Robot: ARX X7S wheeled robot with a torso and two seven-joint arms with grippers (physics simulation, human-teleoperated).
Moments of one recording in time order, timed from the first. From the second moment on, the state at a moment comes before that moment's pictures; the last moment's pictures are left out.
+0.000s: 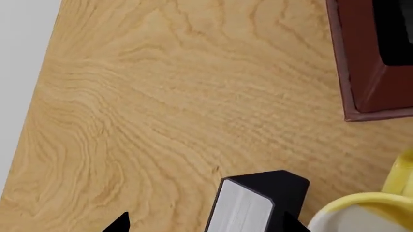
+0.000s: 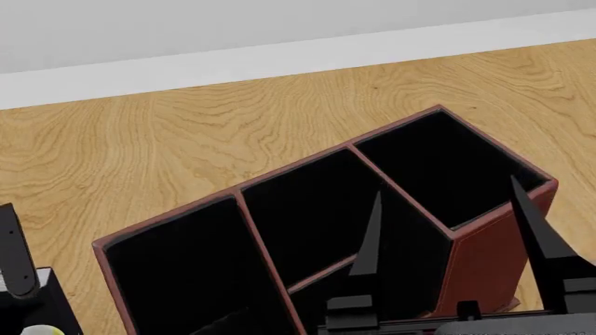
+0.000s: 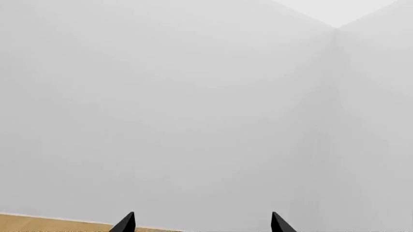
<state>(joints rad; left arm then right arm) -1.03 -0.80 0.98 -0.41 -0.11 -0.47 0.76 0.51 1.01 -0.75 -0.88 0.64 0.28 1.01</state>
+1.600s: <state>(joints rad) -1.25 -0.64 0.97 -0.83 -0.01 -0.25 0.60 0.51 0.99 -0.75 -0.85 0.64 0.27 0.99</state>
